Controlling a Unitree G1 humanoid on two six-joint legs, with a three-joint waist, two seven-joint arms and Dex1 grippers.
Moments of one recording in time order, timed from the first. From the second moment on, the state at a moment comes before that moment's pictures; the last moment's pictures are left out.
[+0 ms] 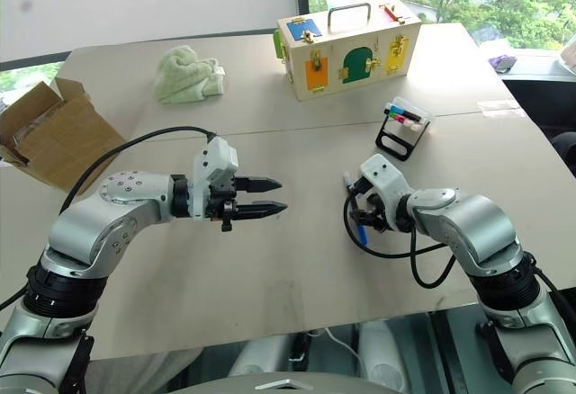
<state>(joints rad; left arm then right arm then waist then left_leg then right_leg) -0.41 0.77 -0.09 -0.36 -0.54 0.74 -0.98 -0.52 -0.59 0.25 -0.47 0.45 1.36 0.42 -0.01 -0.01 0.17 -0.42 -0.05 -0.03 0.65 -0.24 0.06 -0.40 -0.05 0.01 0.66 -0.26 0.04</state>
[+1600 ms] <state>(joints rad) -0.40 0.75 -0.09 -0.34 -0.54 0.76 -0.98 -0.56 -0.42 0.24 -0.37 0.35 1.34 0.35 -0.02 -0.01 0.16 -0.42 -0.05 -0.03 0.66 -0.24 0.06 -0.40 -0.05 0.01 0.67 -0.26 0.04</state>
